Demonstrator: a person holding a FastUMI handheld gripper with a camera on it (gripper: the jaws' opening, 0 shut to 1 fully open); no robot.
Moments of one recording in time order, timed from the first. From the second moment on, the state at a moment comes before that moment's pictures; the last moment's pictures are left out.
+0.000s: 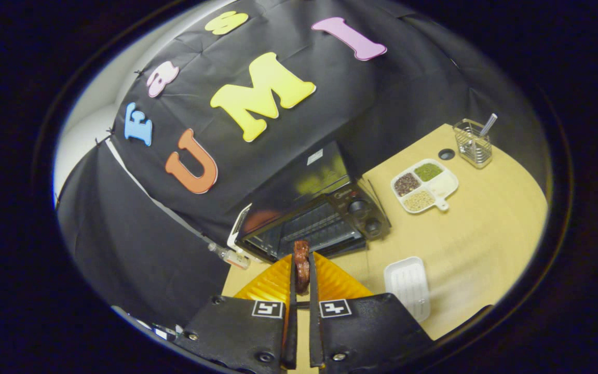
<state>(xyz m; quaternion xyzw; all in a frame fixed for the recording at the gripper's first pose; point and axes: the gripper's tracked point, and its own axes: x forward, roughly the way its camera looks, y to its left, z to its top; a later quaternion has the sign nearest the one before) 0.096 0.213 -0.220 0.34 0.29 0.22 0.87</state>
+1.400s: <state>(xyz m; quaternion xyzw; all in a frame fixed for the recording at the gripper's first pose) 0.245 0.312 -0.325 0.34 0.23 0.00 0.91</state>
